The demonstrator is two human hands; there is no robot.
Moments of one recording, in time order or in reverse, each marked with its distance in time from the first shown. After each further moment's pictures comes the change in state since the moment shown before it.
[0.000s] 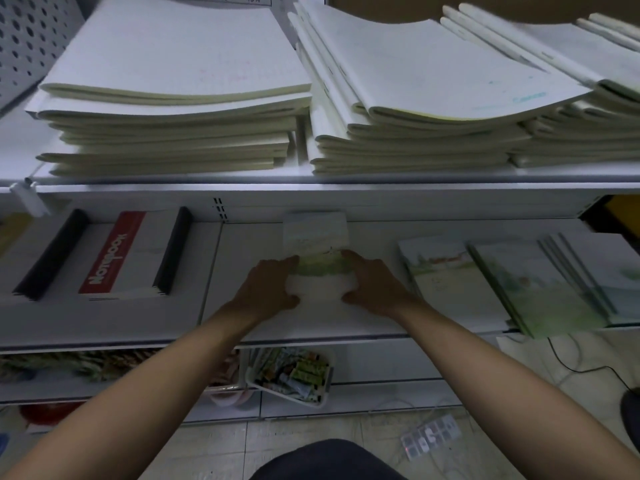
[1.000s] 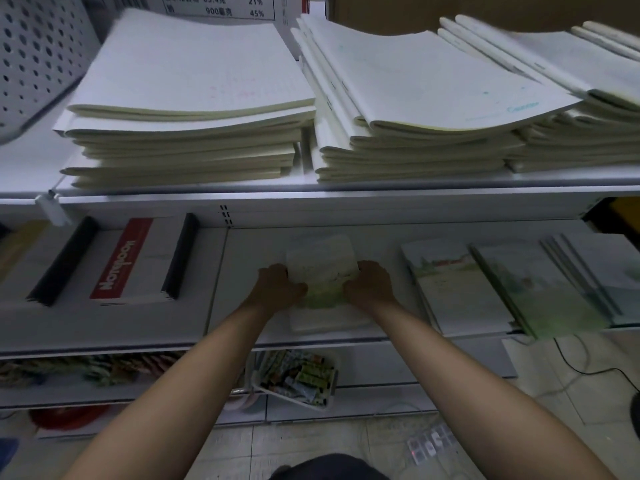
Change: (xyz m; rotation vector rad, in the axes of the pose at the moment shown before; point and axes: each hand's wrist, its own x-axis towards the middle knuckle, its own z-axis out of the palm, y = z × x) left_hand 0.011 0.007 0.003 -0.469 -0.022 -0.295; right_hand 0.000 -0.035 0.010 0.361 0.171 0.448
